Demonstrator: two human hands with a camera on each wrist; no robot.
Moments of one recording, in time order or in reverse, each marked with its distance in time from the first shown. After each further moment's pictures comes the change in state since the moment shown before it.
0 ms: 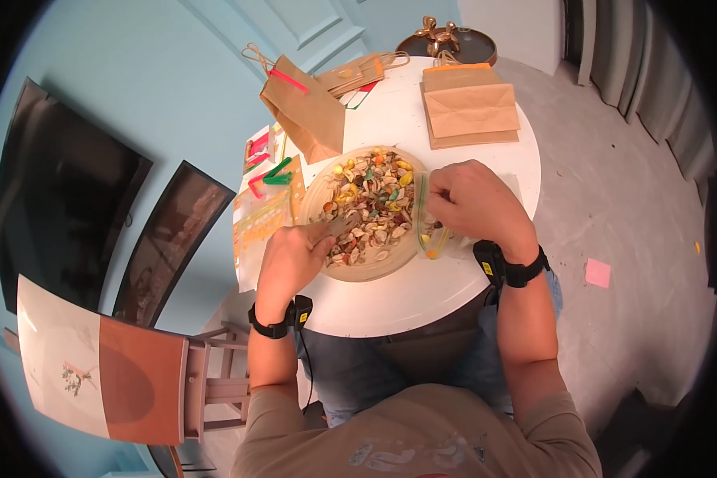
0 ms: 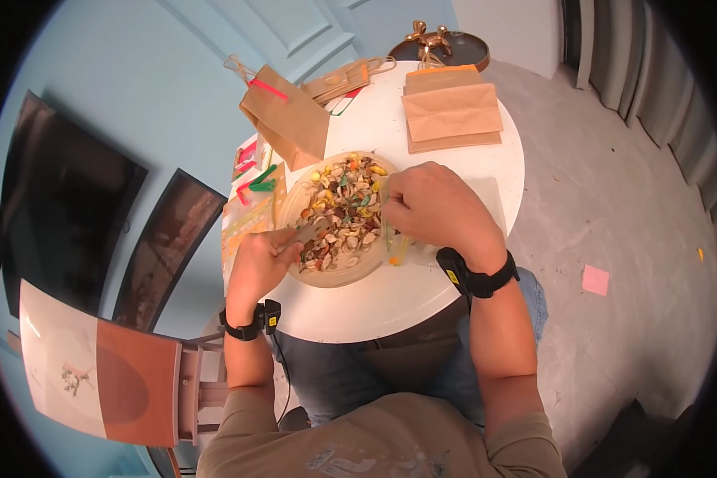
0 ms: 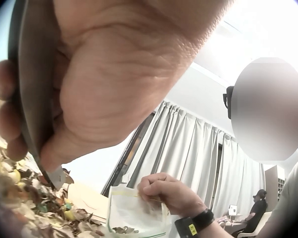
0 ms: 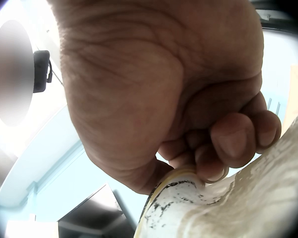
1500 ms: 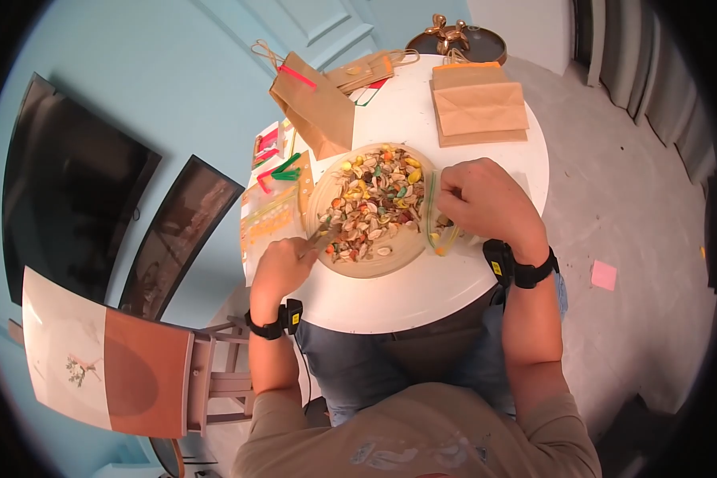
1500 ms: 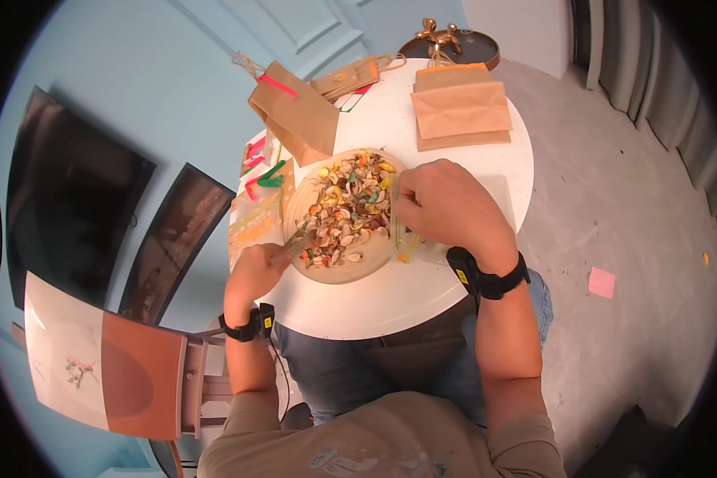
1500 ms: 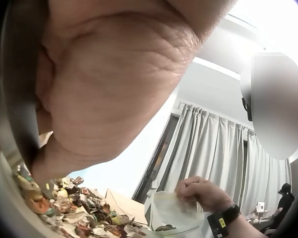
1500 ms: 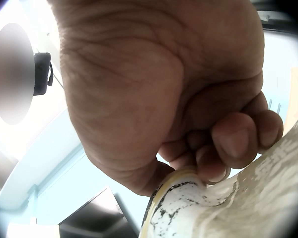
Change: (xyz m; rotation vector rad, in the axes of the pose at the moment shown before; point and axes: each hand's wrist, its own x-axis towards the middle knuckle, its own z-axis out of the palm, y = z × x) left_hand -0.023 -0.041 -0.002 0.040 -0.163 -0.266; right_hand -0.002 -0.003 -0.006 -0.030 -0.034 0.045
